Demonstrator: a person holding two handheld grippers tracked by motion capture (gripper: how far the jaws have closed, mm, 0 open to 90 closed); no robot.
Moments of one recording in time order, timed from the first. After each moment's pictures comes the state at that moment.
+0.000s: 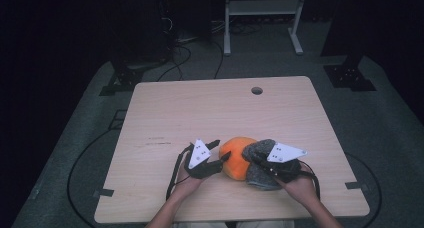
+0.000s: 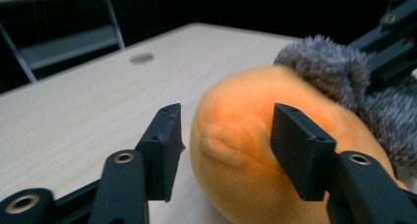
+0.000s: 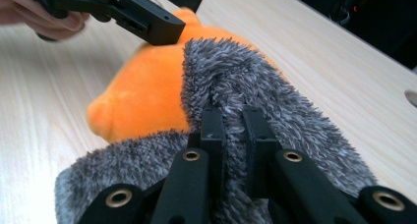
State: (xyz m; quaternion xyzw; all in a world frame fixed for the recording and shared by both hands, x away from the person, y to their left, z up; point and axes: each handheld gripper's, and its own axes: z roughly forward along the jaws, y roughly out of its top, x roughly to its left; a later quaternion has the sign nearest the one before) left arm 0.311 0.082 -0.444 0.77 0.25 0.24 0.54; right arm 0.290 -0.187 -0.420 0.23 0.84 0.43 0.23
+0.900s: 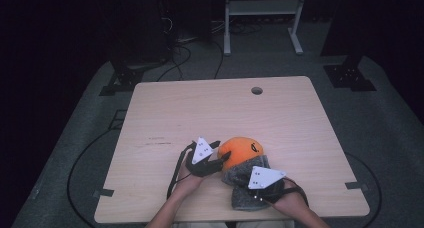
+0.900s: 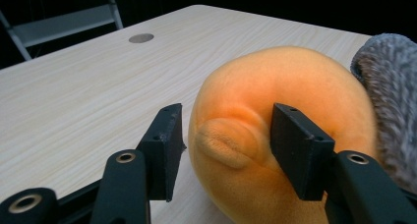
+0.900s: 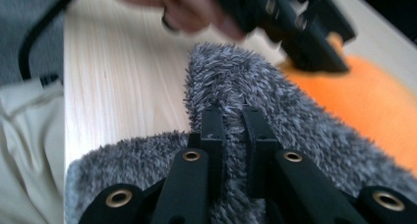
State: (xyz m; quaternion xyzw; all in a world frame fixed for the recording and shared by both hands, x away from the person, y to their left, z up) left arm 0.319 0.084 -0.448 0.78 0.27 0.22 0.52; right arm 0.251 -0.142 -0.431 0.10 0.88 0.42 0.19
